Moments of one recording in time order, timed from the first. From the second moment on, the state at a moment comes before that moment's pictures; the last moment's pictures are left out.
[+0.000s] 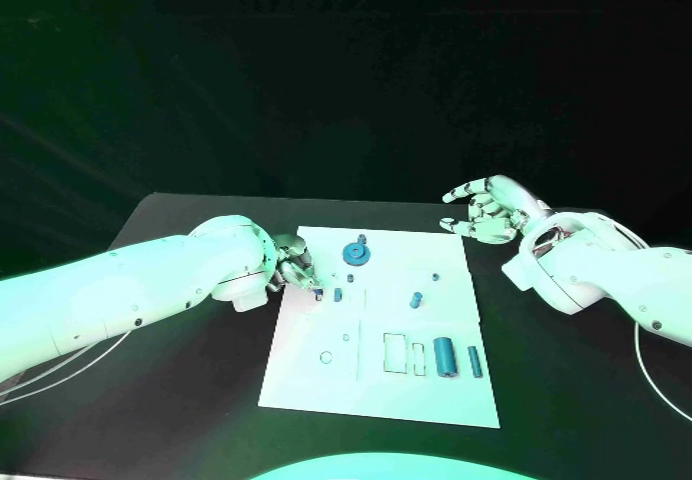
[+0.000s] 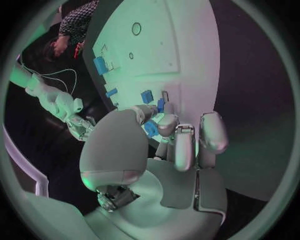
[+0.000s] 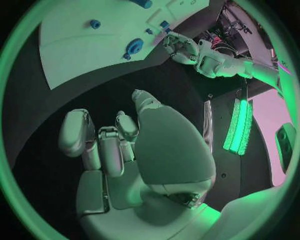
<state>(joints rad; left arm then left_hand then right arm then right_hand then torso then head) 1.18 -0.76 -0.01 1.45 -1.07 0.09 -0.53 1.25 -0.16 0.64 0.29 0.25 0.84 0.06 0.80 0.59 1.29 -0.03 1.23 0.96 1.46 -0.07 1.52 1.31 0.11 1.31 0.03 1.37 1.13 1.31 -0.87 -0.16 1.52 -1.00 -0.55 -0.04 1.47 -0.15 0.17 0.29 0.40 0.77 0.19 0.17 0.26 1.23 0.11 1.26 1.12 1.47 0.03 1.50 1.31 0.08 1.36 0.13 1.19 1.27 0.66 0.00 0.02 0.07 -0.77</state>
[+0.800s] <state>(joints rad) 1.18 -0.76 -0.01 1.47 -1.14 0.11 -0.55 1.24 -0.17 0.65 0.29 0.25 0.84 0.06 0.80 0.72 1.29 -0.03 1.24 0.97 1.46 -0.07 1.52 1.31 0.11 1.31 0.03 1.37 1.13 1.31 -0.87 -0.16 1.52 -1.00 -0.55 -0.04 1.47 -0.15 0.17 0.29 0.40 0.77 0.19 0.17 0.26 1.23 0.11 1.26 1.12 1.47 0.03 1.50 1.31 0.08 1.36 0.13 1.19 1.27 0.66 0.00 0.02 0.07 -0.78</state>
